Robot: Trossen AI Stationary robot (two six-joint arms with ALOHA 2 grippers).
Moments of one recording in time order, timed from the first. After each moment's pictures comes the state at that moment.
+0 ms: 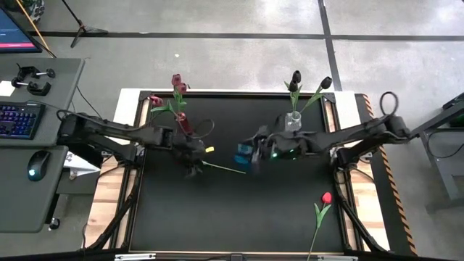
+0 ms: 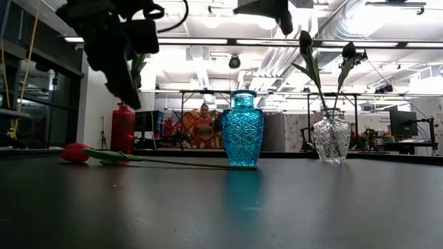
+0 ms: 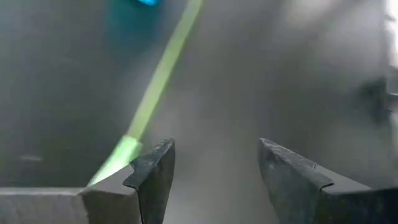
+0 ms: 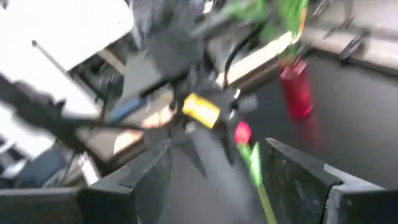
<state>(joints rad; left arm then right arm) -0.02 1.27 0.78 -0.48 0.18 -0.27 0.16 1.38 1.03 0.10 0.29 0.55</state>
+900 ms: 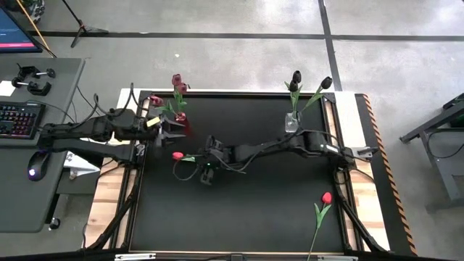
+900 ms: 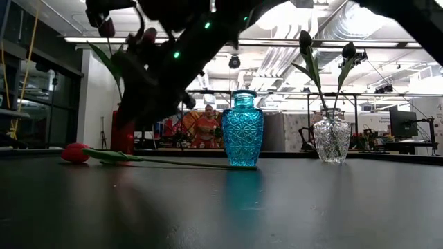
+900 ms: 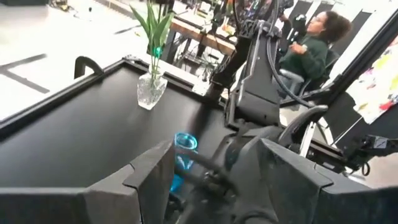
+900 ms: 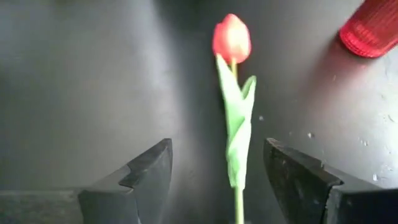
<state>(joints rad) 0.01 0.63 0.78 -0.37 -0.12 -0.39 0.09 2.33 1.88 -0.34 0.20 0.20</state>
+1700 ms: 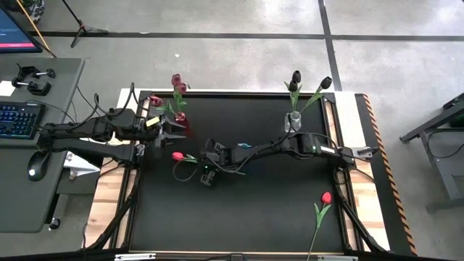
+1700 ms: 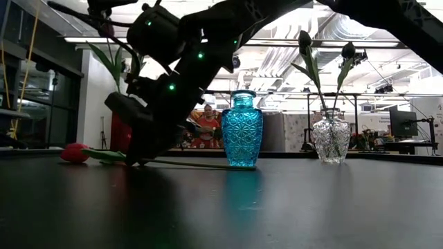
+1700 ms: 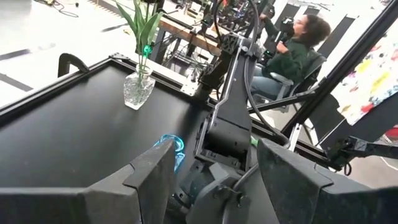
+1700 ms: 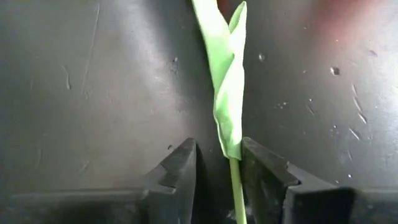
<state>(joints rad) 0.01 0.64 0.78 -0.34 -0.08 -0.42 0.07 2.46 1.93 -0.43 0.19 0.37</state>
